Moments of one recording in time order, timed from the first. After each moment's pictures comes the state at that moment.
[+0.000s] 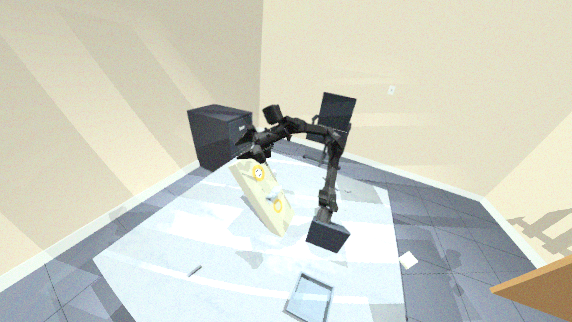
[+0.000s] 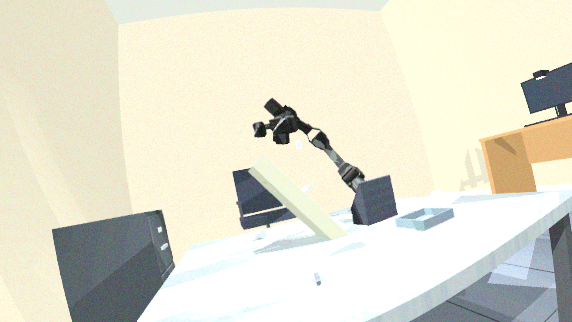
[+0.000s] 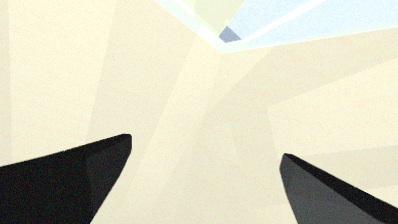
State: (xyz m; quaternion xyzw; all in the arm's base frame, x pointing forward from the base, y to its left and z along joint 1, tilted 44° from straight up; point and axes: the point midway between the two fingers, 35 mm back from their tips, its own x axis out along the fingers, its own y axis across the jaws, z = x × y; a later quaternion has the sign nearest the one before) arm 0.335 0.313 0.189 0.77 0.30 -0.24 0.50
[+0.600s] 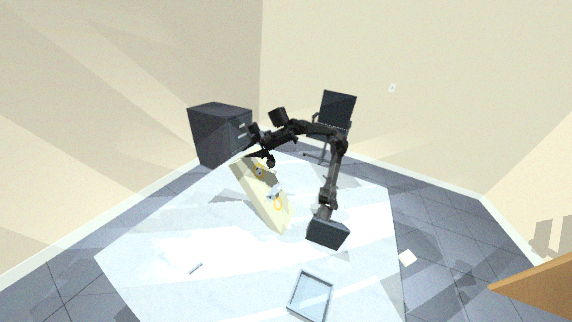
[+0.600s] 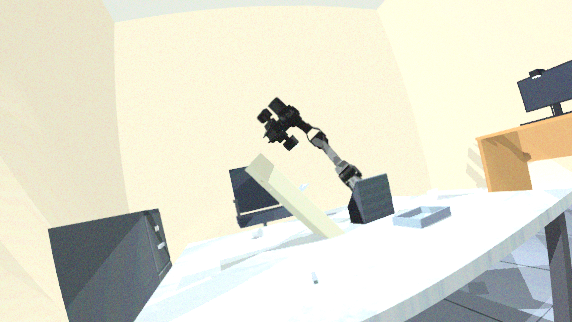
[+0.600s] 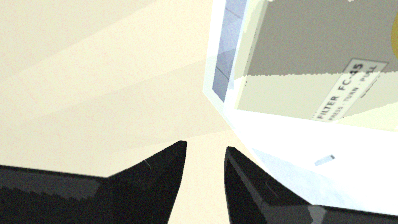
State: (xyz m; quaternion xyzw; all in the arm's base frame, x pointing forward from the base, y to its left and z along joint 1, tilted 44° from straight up) arm 0.317 0.285 0.182 0.41 0.33 -0.10 0.85
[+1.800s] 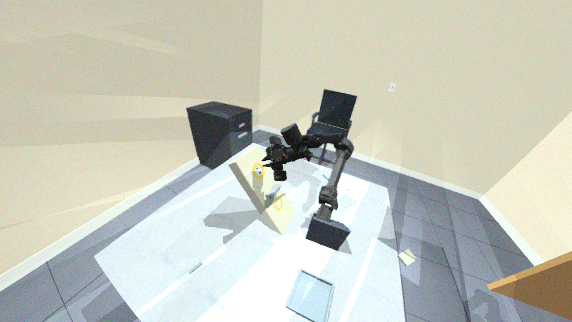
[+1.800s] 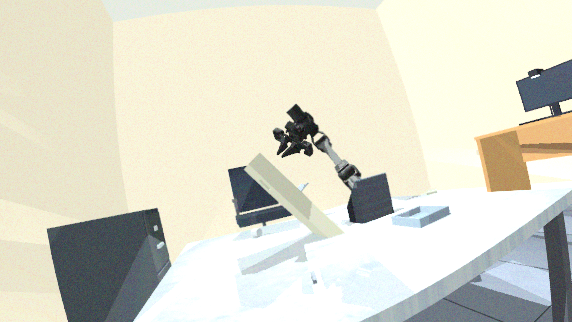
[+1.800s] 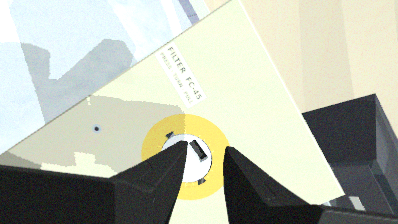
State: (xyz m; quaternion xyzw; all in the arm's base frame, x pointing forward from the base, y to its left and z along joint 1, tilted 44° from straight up) arm 0.272 0.205 0.167 -0.71 0.23 0.10 0.65
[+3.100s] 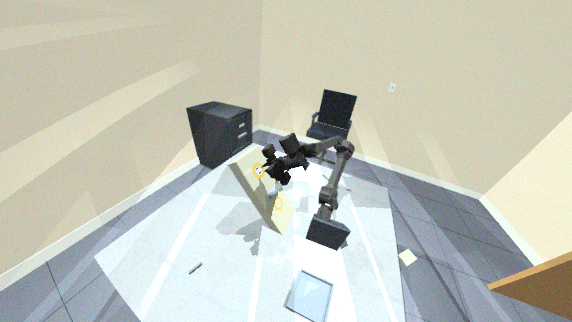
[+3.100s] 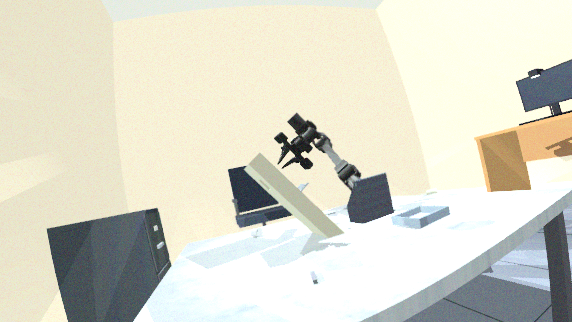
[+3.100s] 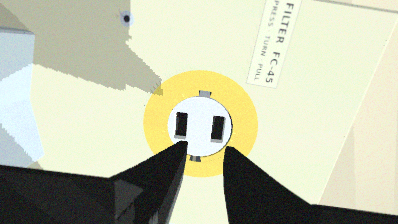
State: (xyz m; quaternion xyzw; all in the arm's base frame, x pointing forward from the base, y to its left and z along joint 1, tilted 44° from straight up) arm 0.280 0.170 0.147 -0.90 0.21 0.13 0.35
